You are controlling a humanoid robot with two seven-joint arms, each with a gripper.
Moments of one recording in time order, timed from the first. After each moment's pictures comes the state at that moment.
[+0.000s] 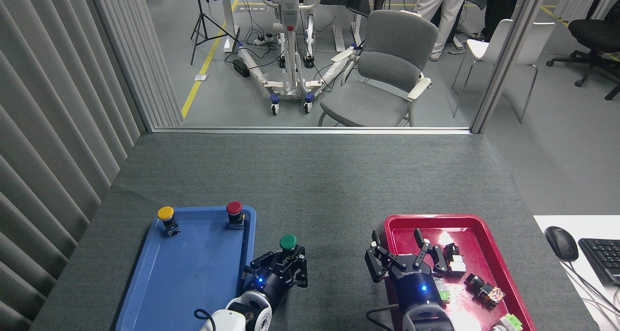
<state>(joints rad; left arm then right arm) -0.38 -0.06 -0.42 -0.90 -1.23 -0.06 0.03 -0.12 0.03 0.16 -1.30 1.42 0.04 -0.14</state>
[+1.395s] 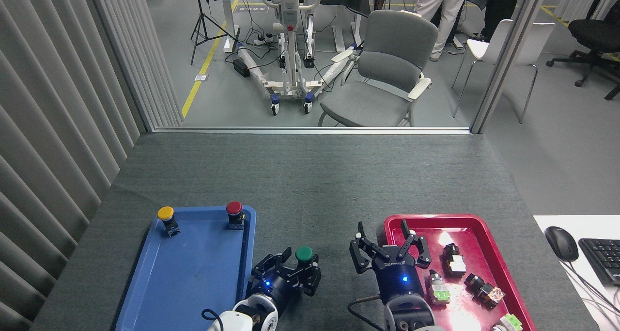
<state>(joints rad) -0.40 -0.08 -0.45 -0.85 -1.23 -0.07 0.06 -0.17 0.06 0.24 -1.28 1.45 0.15 -0.13</state>
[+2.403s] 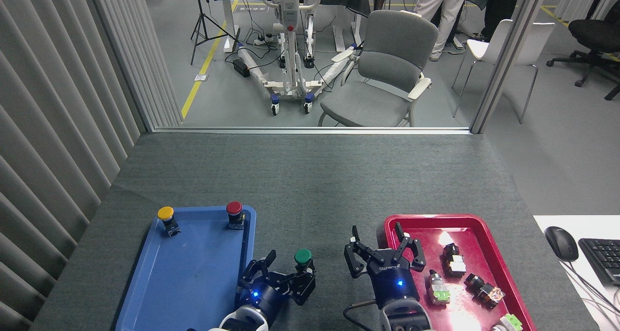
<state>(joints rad) -0.27 -0.01 -0.45 -1.07 -1.22 -0.04 0.09 -0.16 0.07 0.26 -1.28 1.45 0.14 -0.14</state>
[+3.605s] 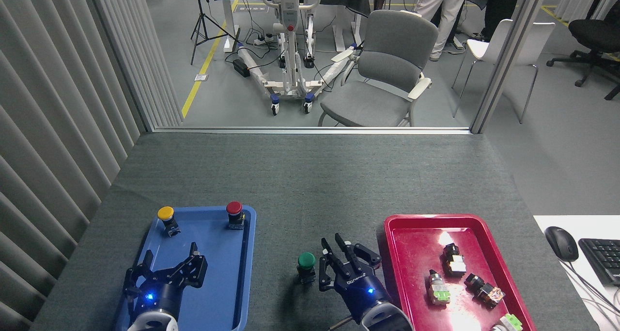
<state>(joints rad) -0.10 0.18 -0.16 -1.38 -1.21 0.29 0.01 -0.17 0.05 0.39 -1.28 1.45 -0.06 -0.04</state>
